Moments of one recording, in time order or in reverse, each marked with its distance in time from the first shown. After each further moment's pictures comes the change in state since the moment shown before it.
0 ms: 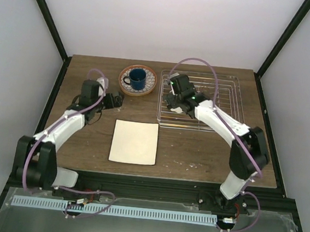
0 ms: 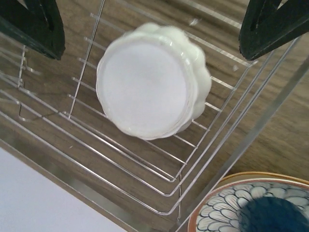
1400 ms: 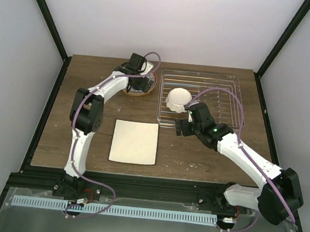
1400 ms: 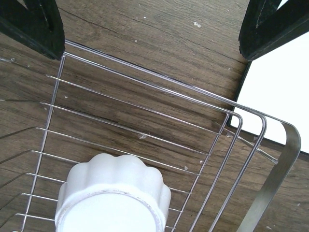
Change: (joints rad) left arm -0.190 0.934 1.114 -0.410 -0.256 0.643; right arm 0.001 -0.534 -0.535 -0.027 -0.238 0.366
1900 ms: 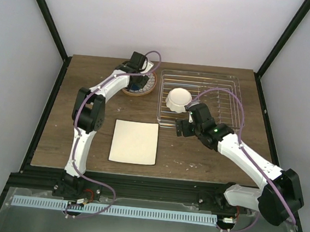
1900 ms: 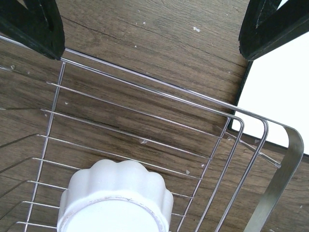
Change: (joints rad) left arm 0.002 0.063 0.082 -0.054 -0.054 0.008; right arm 0.000 -0.013 0.000 -0.021 0.000 0.019
